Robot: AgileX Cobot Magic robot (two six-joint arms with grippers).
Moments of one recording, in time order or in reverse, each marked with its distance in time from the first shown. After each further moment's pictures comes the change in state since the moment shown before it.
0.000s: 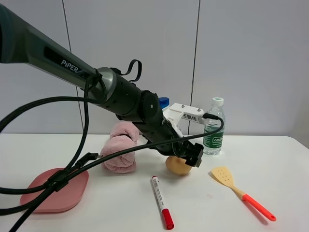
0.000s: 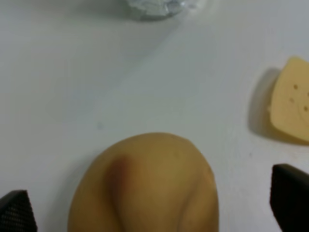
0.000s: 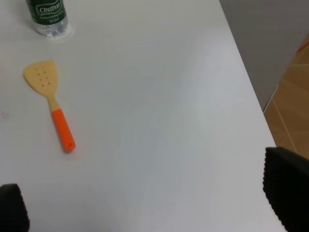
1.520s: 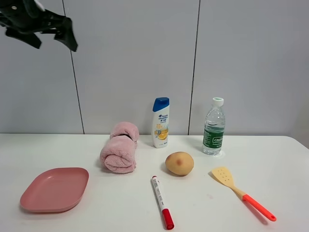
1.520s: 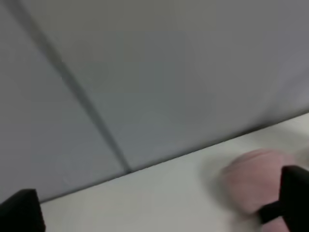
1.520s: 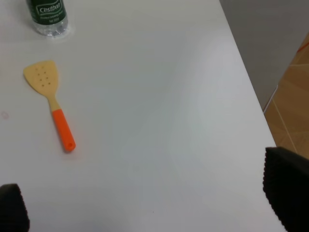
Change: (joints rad) left arm 0.580 -0.611 0.000 0.119 0.384 -0.008; right arm 0.000 0.000 0.000 0.000 0.000 0.000
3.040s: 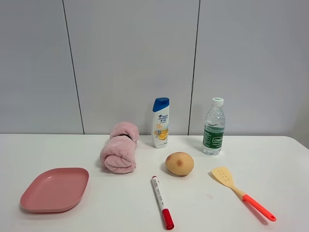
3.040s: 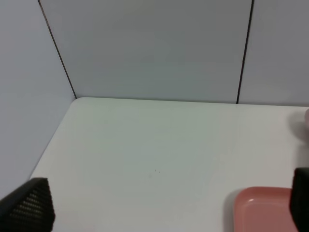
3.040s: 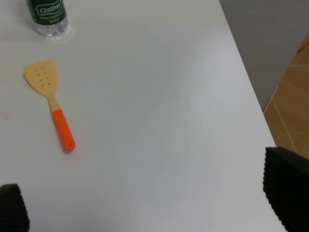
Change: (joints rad) left arm 0.379 -1.341 0.928 -0.012 0.124 -0.038; right arm 0.000 0.000 0.000 0.000 0.000 0.000
